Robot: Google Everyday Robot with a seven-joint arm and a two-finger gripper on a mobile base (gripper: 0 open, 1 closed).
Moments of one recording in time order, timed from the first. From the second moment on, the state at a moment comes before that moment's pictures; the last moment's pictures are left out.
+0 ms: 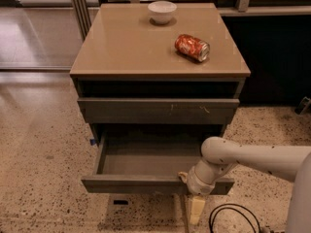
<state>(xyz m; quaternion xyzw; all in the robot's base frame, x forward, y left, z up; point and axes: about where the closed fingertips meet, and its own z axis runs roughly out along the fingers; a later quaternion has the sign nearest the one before) 0.420 -0.107 0.438 -0.70 0.67 0.25 0.07</state>
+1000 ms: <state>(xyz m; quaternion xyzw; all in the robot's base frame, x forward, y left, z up) 0.381 -0.127 0.449 -0.69 0.67 0.28 0.04</state>
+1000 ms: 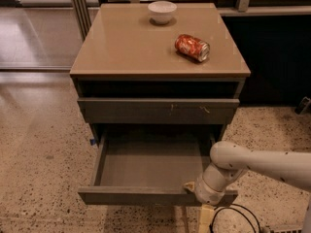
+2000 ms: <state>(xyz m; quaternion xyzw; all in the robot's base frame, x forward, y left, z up) 0.338 -0.116 0.461 -0.64 0.65 0.41 0.06</state>
